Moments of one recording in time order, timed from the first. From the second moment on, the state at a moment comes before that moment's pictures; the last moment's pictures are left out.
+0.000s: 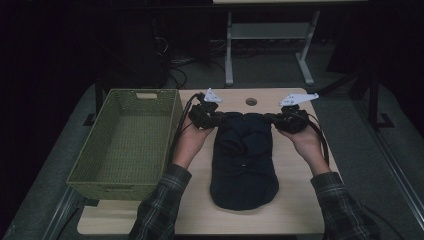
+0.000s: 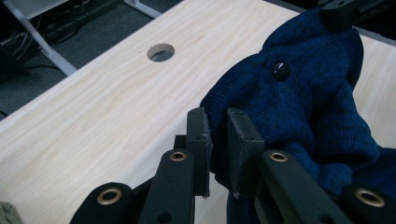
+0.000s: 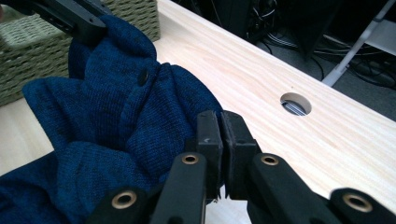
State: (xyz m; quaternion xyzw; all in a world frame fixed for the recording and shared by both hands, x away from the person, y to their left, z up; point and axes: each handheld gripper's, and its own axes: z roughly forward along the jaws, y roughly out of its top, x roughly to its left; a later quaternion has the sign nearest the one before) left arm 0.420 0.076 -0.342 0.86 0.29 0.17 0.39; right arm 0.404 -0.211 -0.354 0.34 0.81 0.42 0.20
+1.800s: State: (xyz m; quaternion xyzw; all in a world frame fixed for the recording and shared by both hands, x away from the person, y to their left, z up) left arm 0.350 0.093 -0.361 0.87 0.26 0.11 0.41; right arm 0.321 -0.215 -0.374 0.32 0.81 0.46 0.18
